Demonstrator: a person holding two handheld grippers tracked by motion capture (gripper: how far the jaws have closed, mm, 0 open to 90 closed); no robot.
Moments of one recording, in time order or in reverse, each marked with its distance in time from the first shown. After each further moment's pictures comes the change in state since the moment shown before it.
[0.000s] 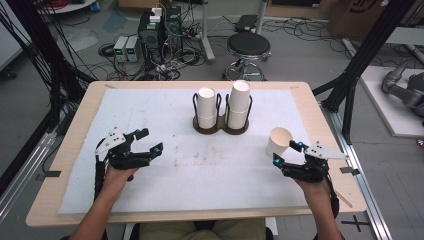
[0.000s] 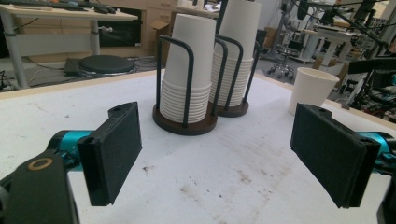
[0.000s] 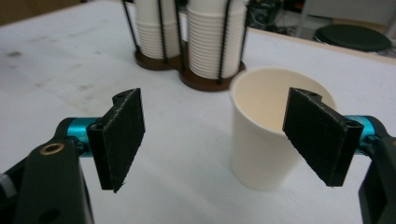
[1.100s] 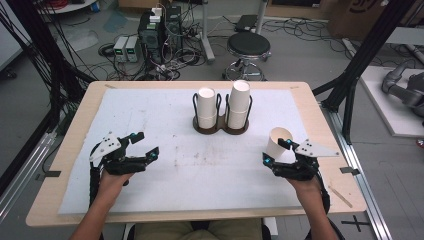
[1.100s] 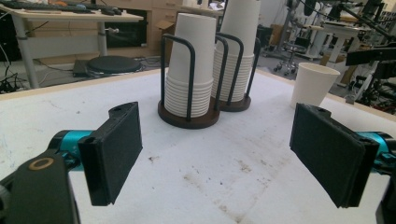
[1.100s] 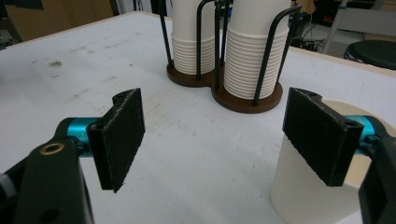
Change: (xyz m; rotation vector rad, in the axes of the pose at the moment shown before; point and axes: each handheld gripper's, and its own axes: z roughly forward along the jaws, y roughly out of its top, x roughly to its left) left arm -0.005 -0.001 -0.014 0.007 0.026 0.021; right arm 0.013 0.008 0.015 -0.031 0.081 -0.022
